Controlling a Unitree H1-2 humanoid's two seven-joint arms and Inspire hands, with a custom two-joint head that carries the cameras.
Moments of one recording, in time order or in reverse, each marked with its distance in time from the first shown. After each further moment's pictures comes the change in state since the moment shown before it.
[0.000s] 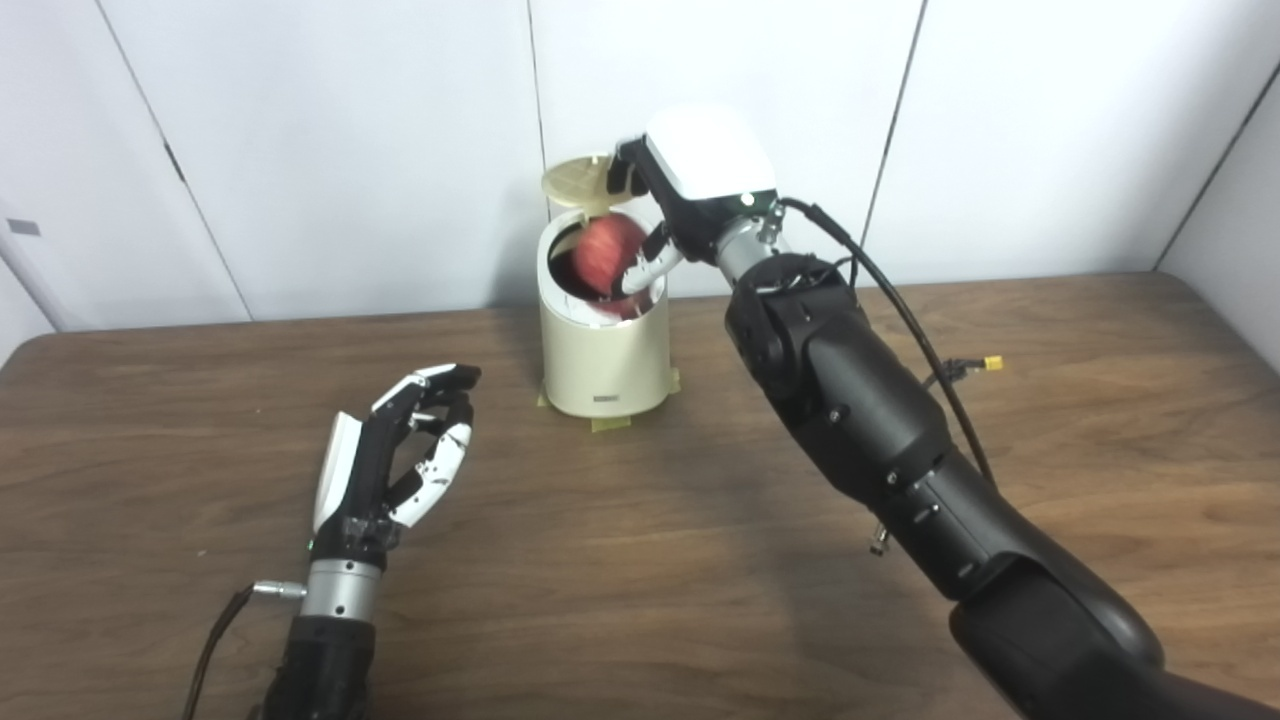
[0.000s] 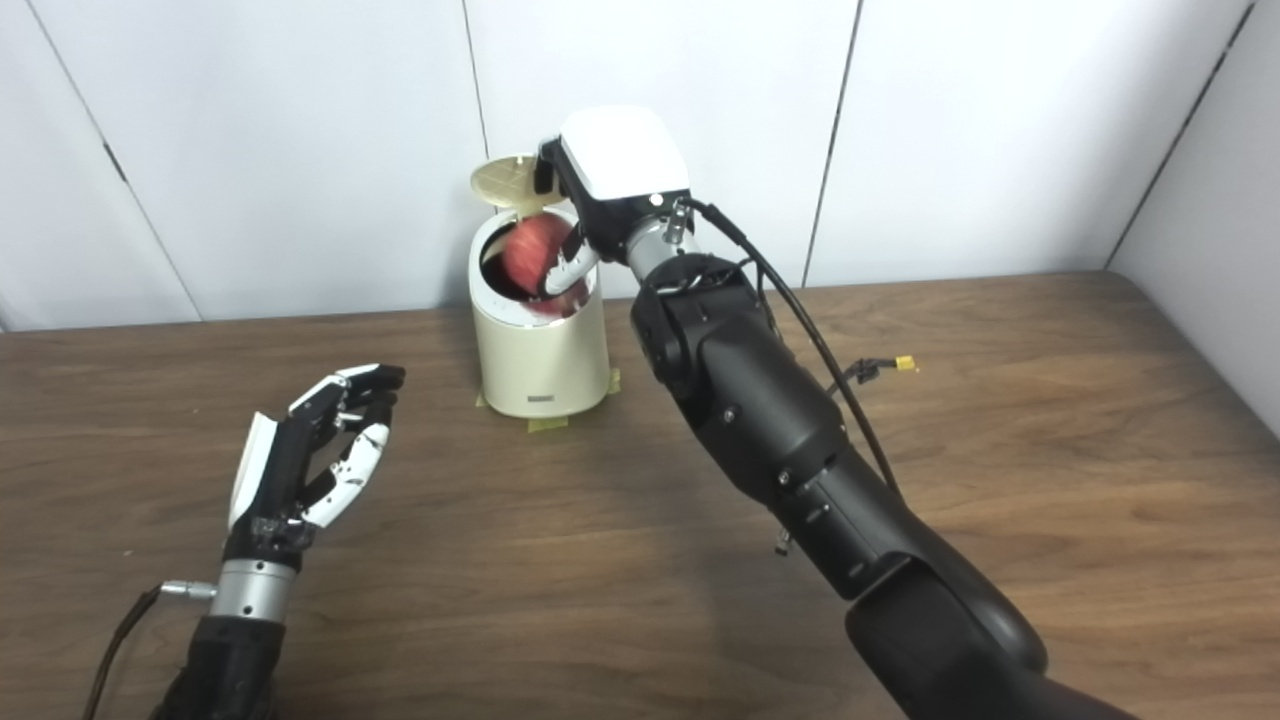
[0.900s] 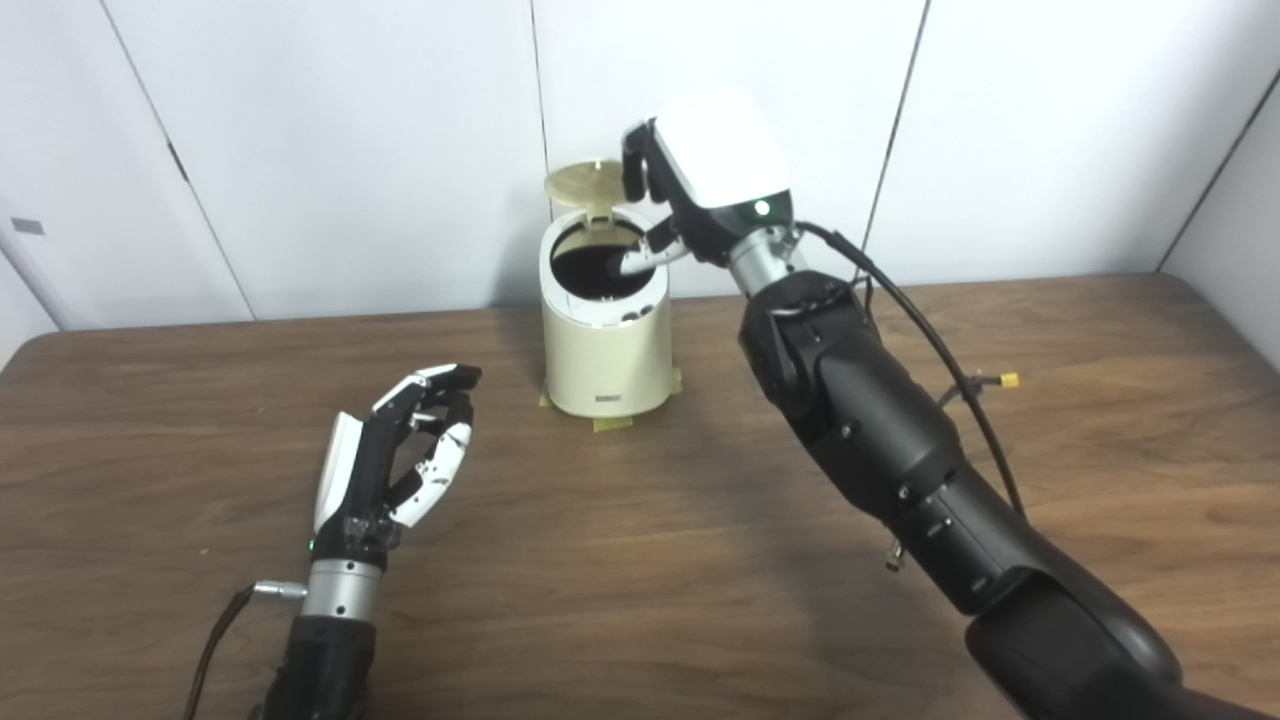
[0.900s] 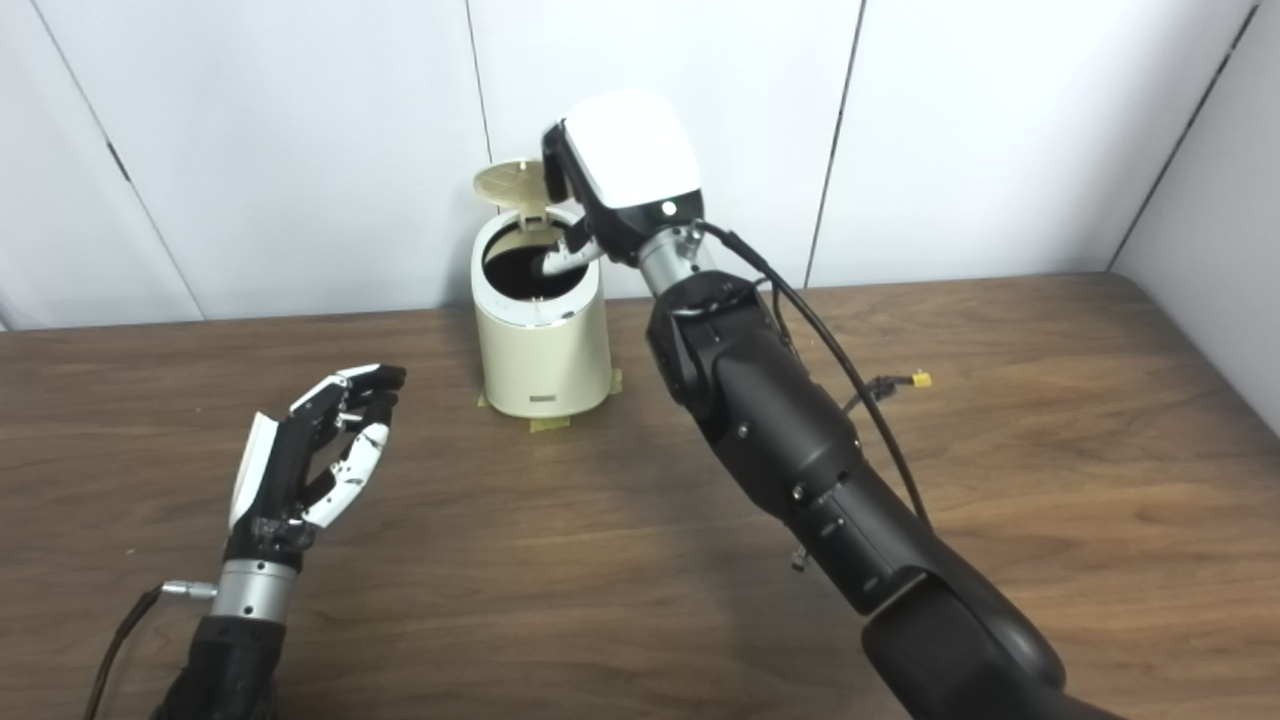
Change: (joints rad) left arm 0.000 0.000 -0.001 0.000 -0.001 0.000 -0.001; right arm 0.054 -0.022 -0.015 0.045 0.016 -0.143 -0.347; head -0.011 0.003
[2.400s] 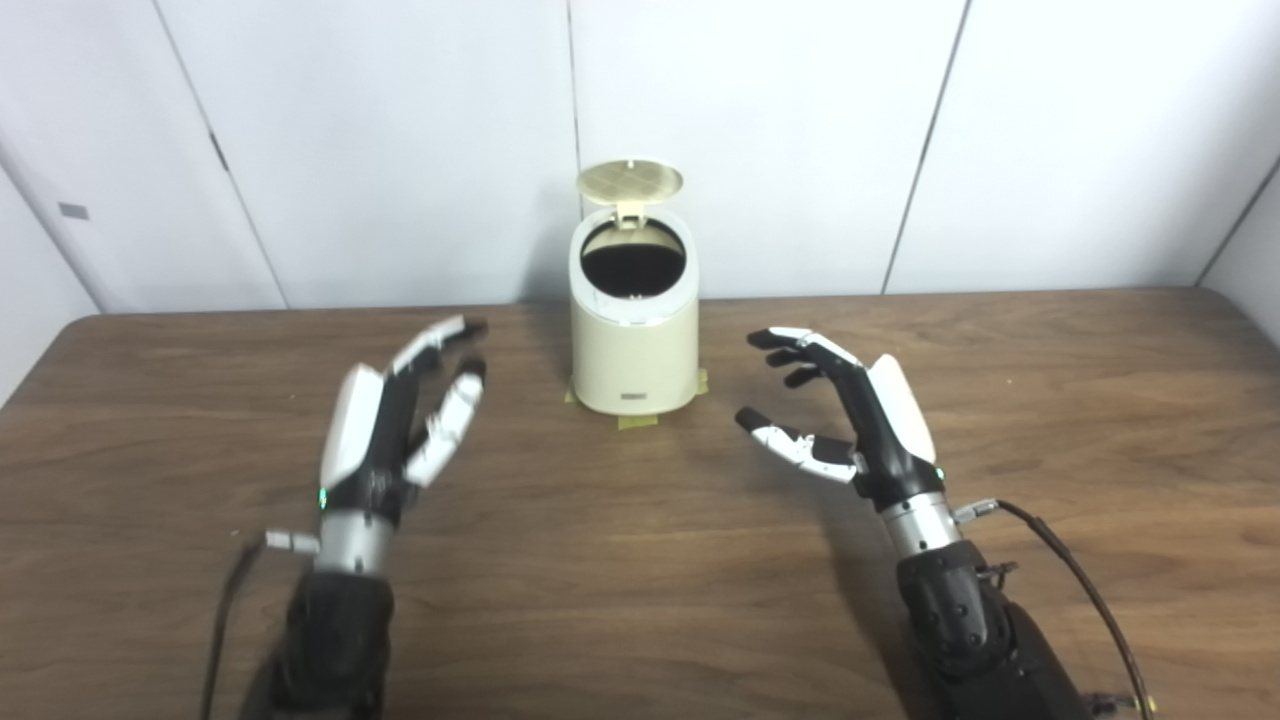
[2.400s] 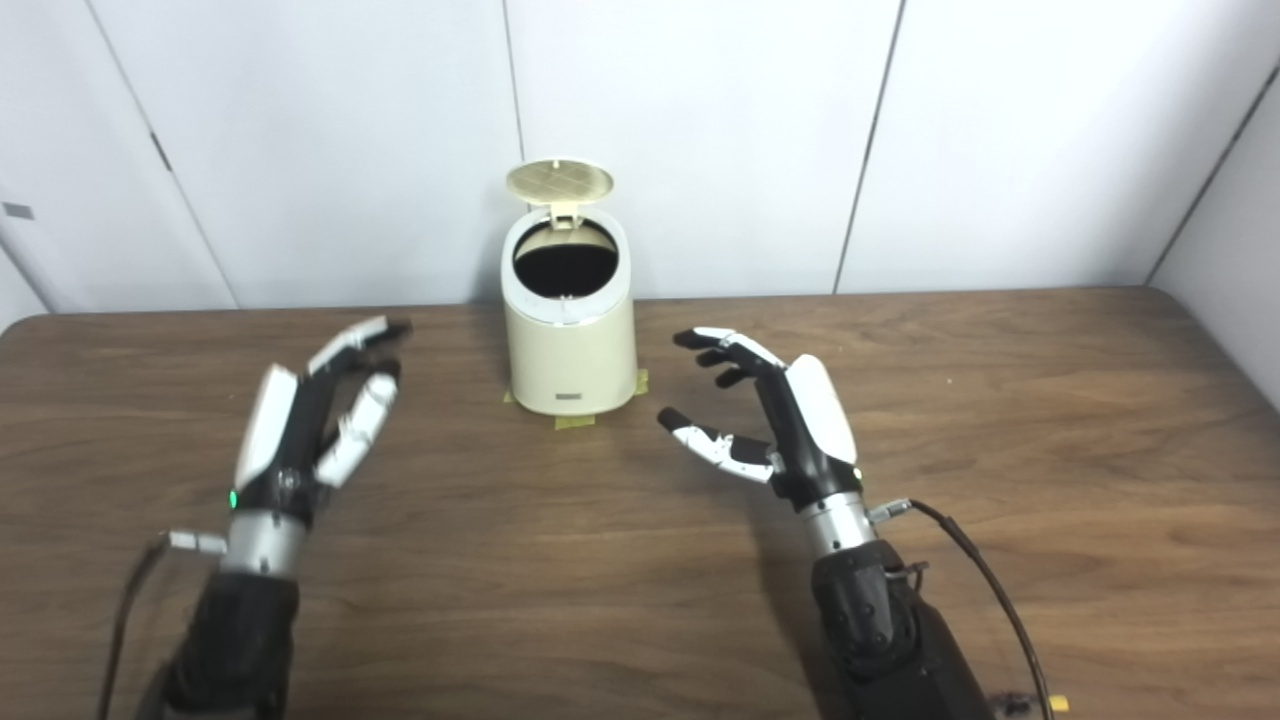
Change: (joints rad) left arm -0.122 0.024 0.004 -0.214 0.186 0.327 -0.072; right arm 0.528 0.018 -0.266 -0.036 0.611 -0.522 -0.039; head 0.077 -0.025
